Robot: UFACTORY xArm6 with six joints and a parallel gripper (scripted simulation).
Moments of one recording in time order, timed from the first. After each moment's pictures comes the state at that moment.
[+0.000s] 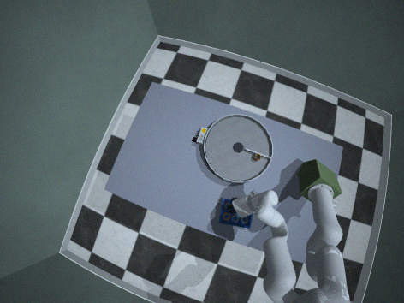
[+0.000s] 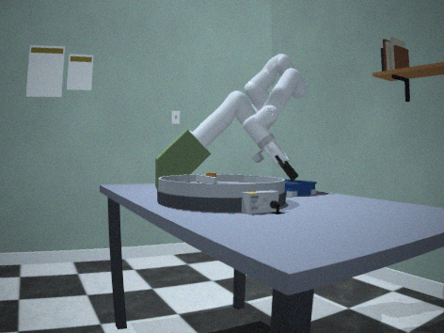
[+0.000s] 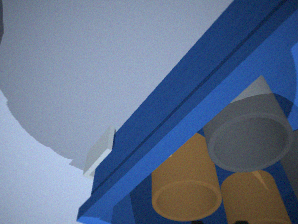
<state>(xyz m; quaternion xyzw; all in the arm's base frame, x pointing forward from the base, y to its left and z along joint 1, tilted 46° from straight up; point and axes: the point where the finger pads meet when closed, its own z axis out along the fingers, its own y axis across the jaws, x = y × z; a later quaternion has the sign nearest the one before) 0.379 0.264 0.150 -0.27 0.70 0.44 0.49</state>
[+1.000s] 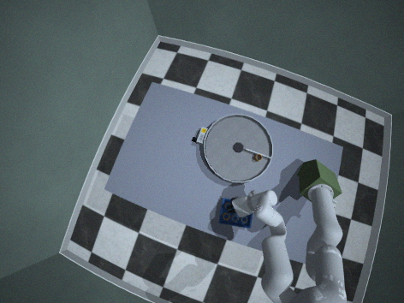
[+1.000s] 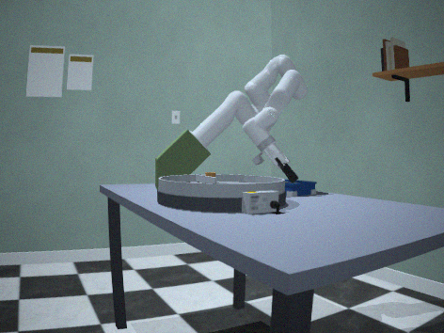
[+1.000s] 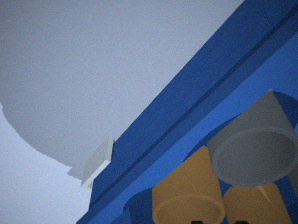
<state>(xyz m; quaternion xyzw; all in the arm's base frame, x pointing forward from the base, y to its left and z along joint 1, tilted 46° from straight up) 0.380 0.270 0.144 -0.27 0.70 0.44 0.49</state>
